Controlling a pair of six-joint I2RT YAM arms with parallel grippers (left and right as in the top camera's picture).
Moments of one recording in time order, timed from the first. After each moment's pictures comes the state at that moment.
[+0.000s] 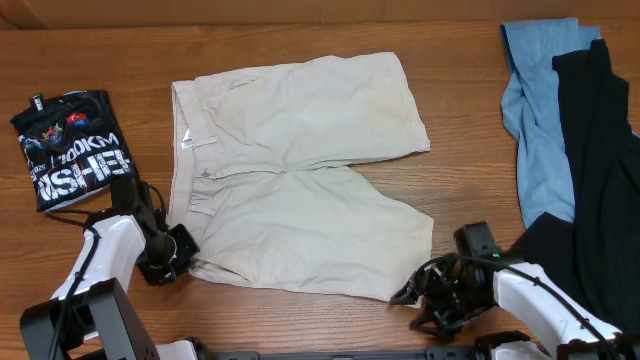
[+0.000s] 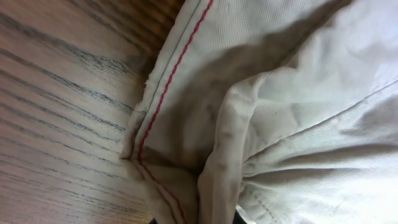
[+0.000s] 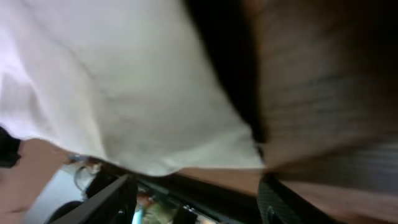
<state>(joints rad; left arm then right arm) 0.32 1.52 0.72 -0.84 0.10 -0.32 0.15 1.28 0.33 -0.74 -0.77 0.72</state>
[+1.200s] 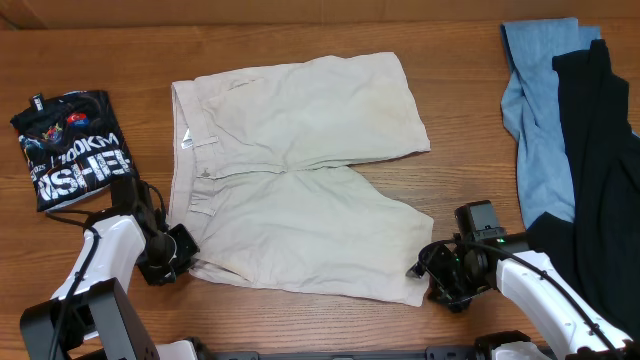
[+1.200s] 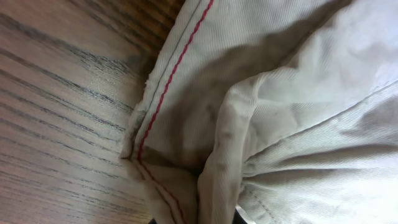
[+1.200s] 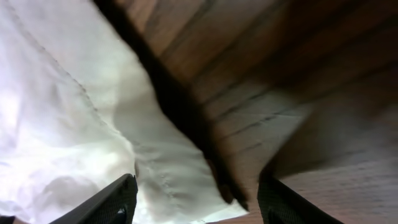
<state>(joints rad) 0.32 1.52 0.72 -0.84 0.10 -0.32 0.15 1.26 0.48 -0.79 -0.42 0.86</state>
